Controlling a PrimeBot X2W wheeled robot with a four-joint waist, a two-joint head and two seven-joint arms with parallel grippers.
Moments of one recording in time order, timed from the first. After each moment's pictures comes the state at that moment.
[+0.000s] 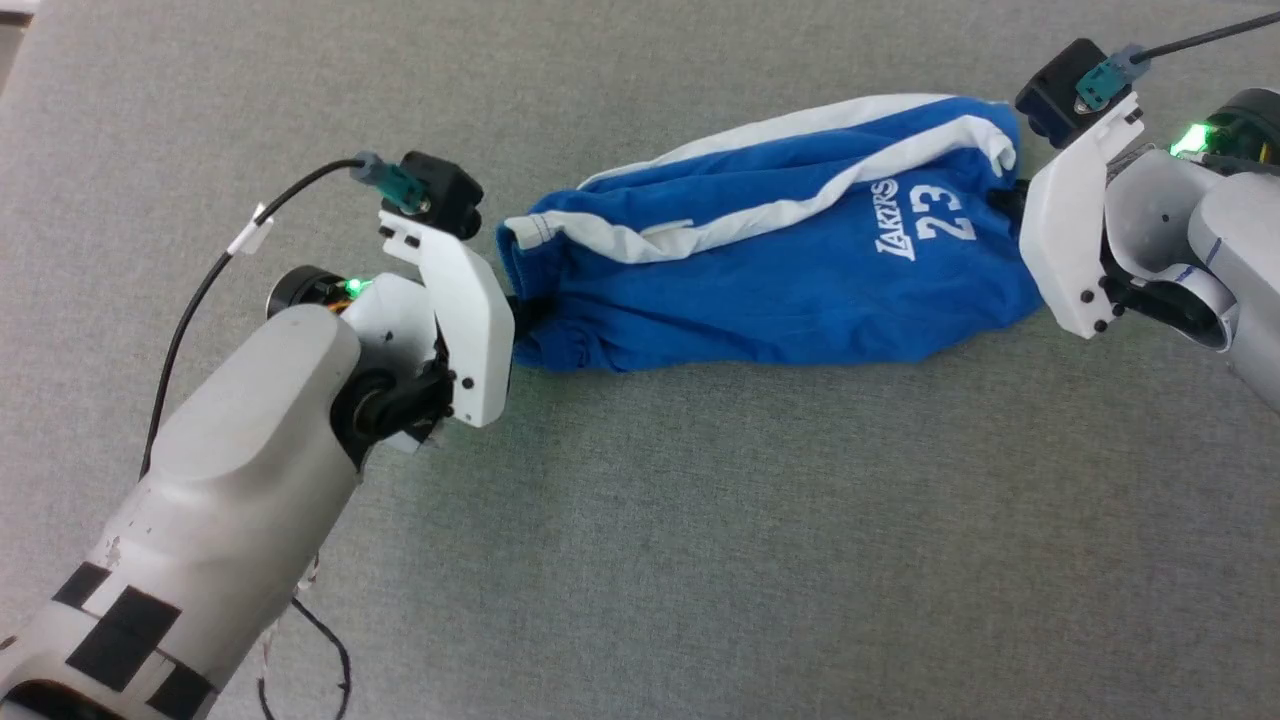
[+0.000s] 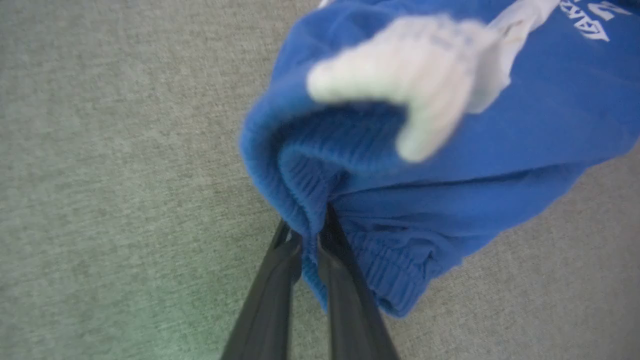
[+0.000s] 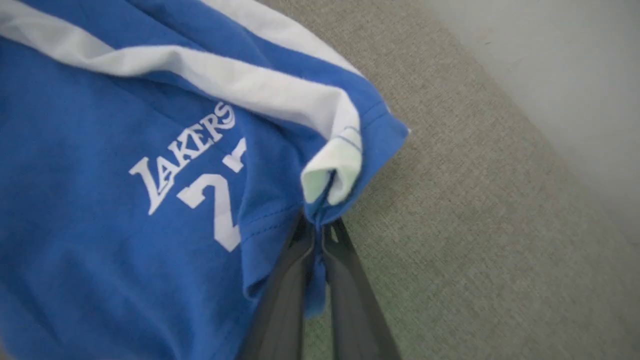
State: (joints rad) left arm -0.88 0.42 -0.80 0.52 -0.94 -0.12 0.51; right arm -1.22 -0.60 1.28 0.66 0.97 0.13 0.35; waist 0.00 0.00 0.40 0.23
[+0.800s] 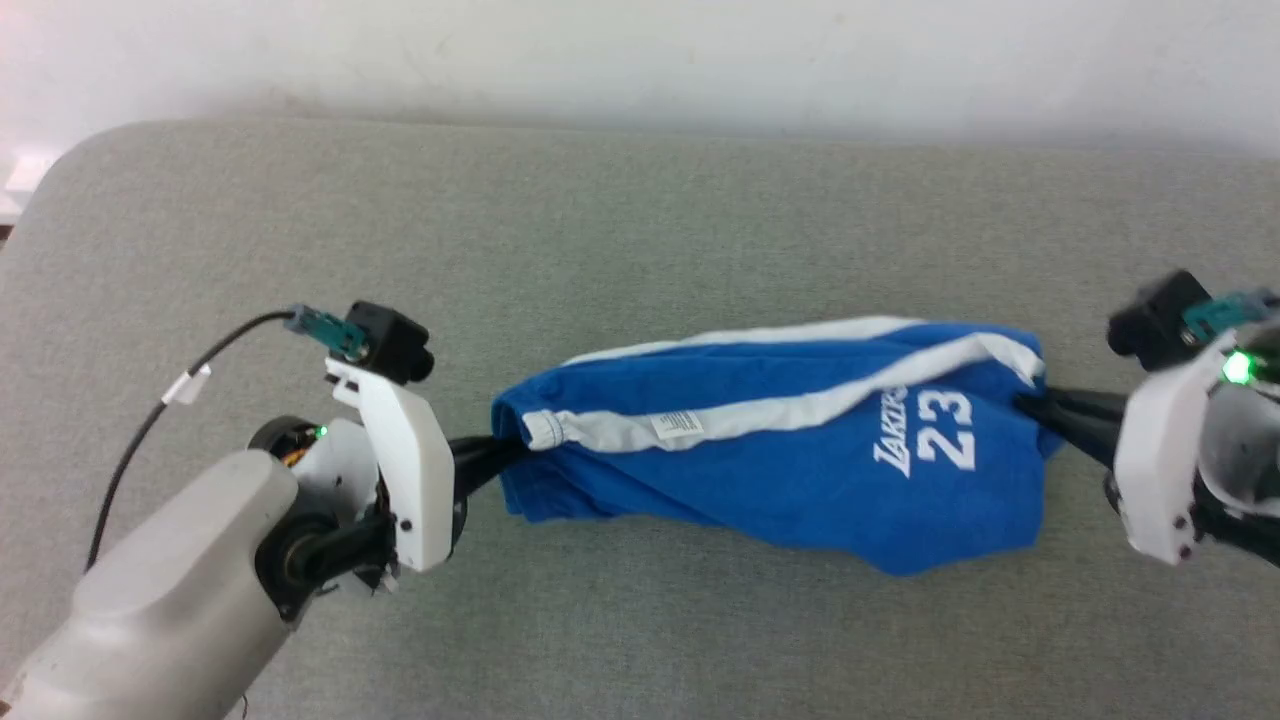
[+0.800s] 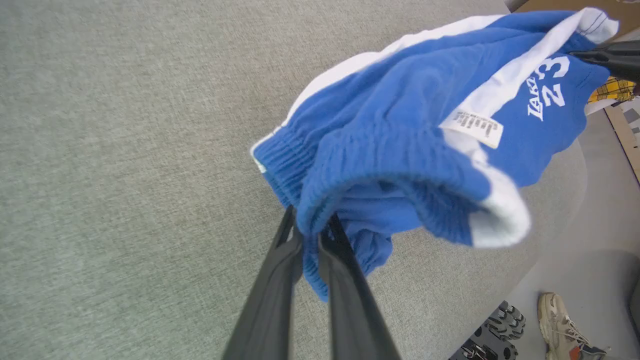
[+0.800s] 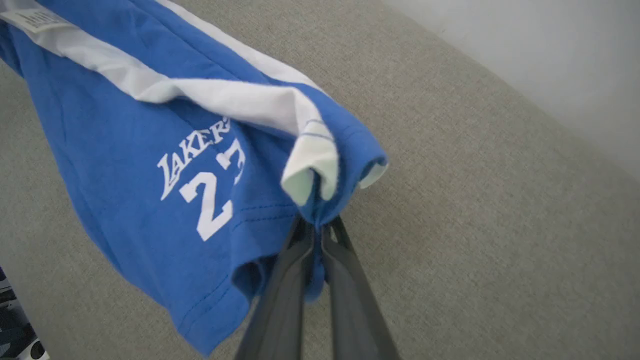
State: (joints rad) left arm -0.67 0.63 -0.87 0.27 -1.19 -0.12 0.44; right arm -0.91 -0.90 1.27 0.25 1.10 0.13 0.14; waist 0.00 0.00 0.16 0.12
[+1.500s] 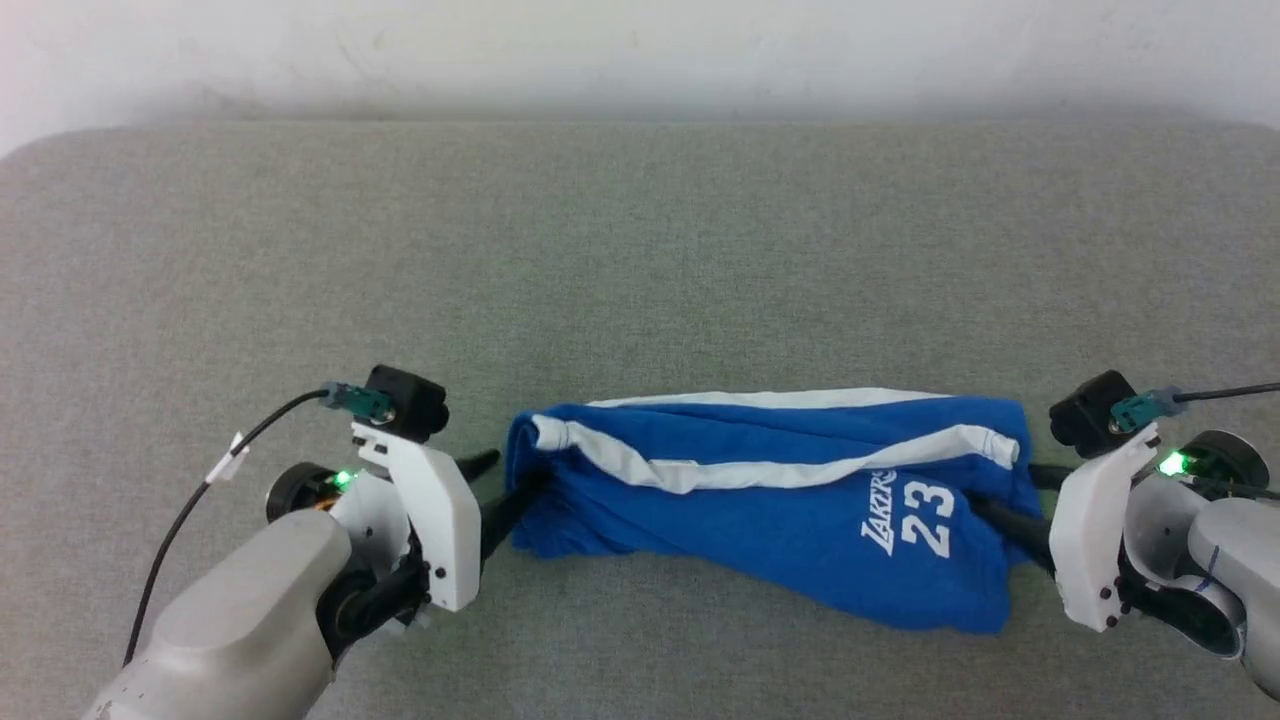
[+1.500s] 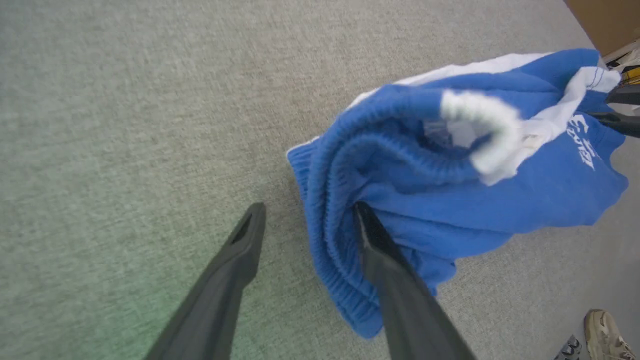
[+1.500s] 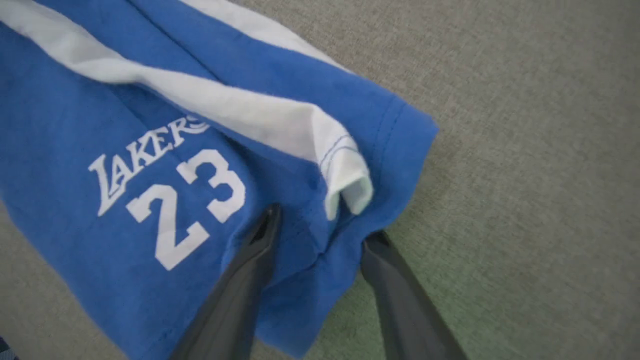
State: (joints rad) left arm -0.62 0.52 -0.93 0.47 -1.07 -0.11 0.23; right arm -0.74 -0.75 1.26 0.48 1.09 0.13 0.07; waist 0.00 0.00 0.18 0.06
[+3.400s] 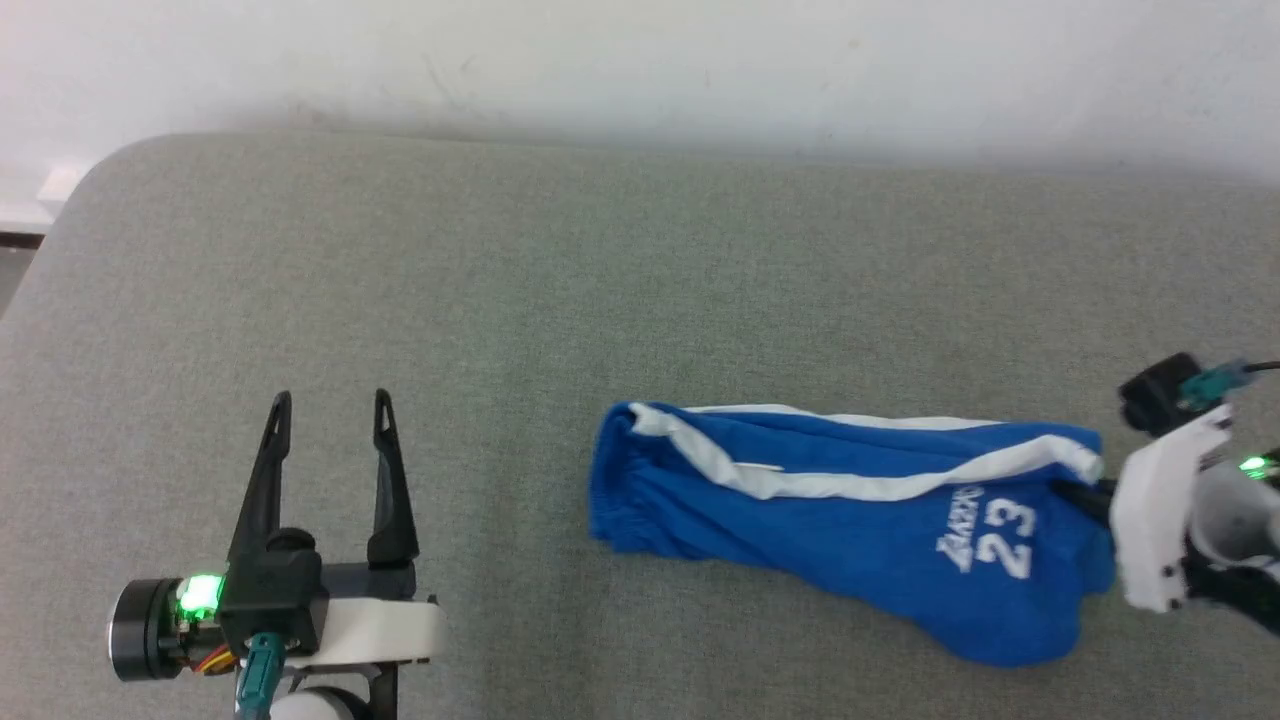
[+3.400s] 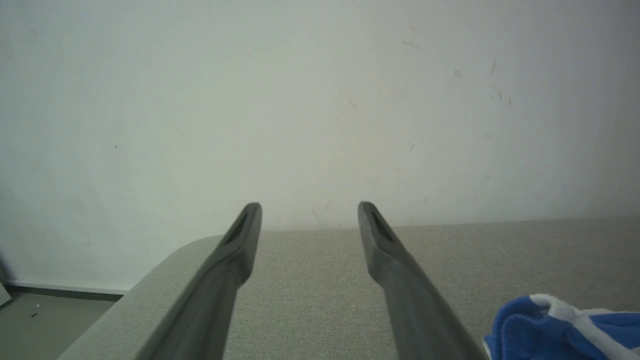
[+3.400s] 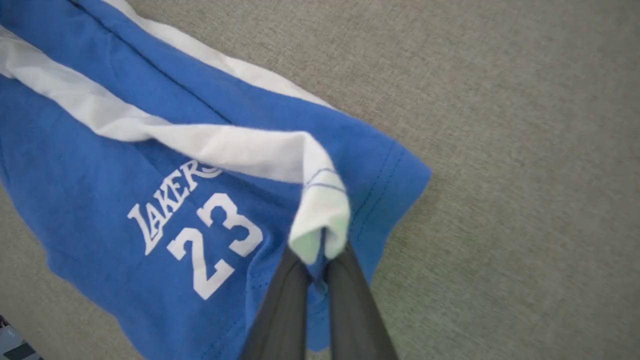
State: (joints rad) left arm 0.00 0.16 -0.12 -0.12 -0.03 0.24 -0.26; right arm -0.62 -0.77 0.98 0.46 1.05 0.13 0.30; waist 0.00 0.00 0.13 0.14
